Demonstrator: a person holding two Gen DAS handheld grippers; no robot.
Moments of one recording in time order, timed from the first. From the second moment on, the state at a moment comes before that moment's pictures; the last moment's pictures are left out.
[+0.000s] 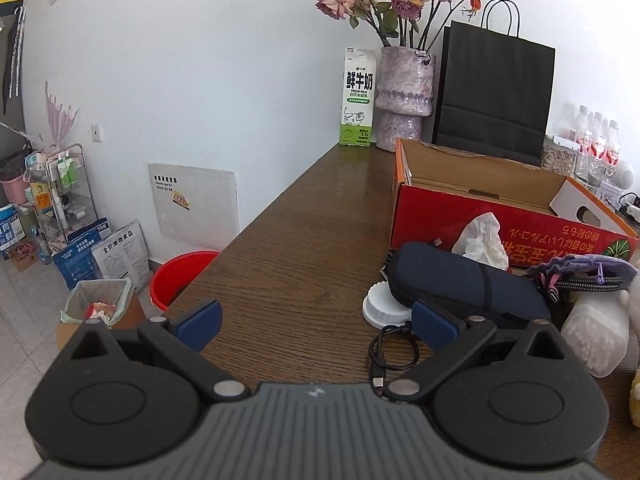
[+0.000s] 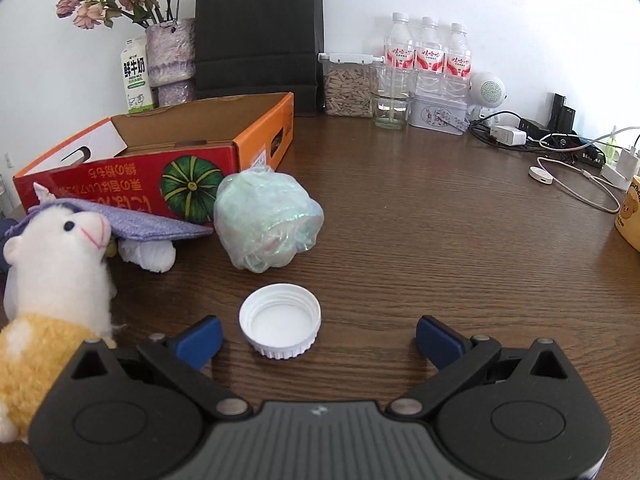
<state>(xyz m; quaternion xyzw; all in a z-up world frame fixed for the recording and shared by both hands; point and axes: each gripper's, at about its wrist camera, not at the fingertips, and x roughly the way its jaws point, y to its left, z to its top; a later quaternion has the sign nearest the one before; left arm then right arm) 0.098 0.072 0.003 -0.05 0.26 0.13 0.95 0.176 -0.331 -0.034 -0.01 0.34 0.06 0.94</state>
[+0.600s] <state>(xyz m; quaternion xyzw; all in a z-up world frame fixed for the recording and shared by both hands) 0.107 0.072 -0.011 -0.05 0.29 0.12 0.95 0.177 -0.328 -0.031 -0.01 0.33 0.06 0.94</state>
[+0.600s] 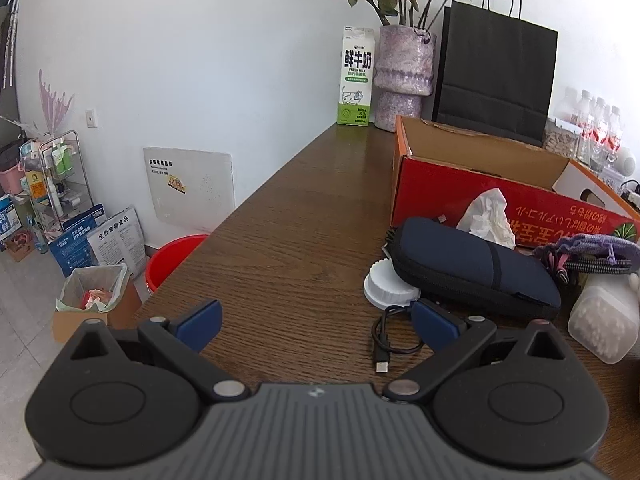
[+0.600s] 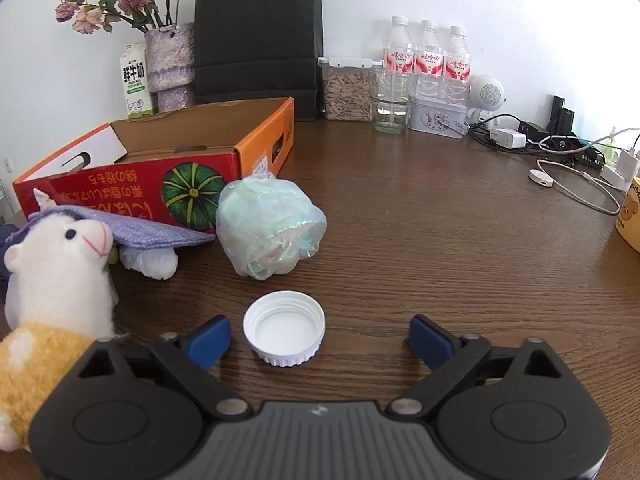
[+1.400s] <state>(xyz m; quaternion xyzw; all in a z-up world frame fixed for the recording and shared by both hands) 0.118 0.048 -0.020 -0.01 0.31 0.04 0.95 0.169 -0.318 -0.027 -0.01 0.31 0.07 0.95</state>
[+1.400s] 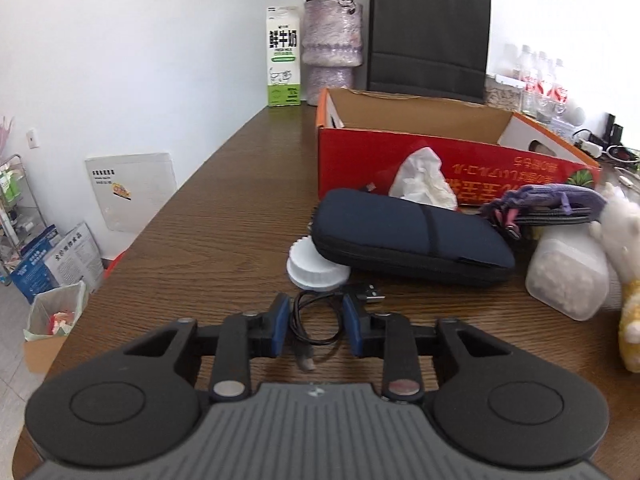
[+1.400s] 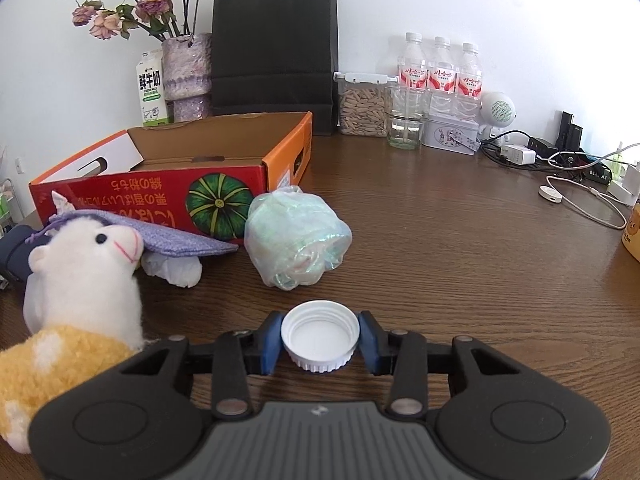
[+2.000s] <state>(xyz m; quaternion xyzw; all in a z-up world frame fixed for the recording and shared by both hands) 0.090 0.059 0.003 -0.03 0.27 0.04 0.96 0.148 -0.312 -0.019 0.00 0.29 0.08 0.96</state>
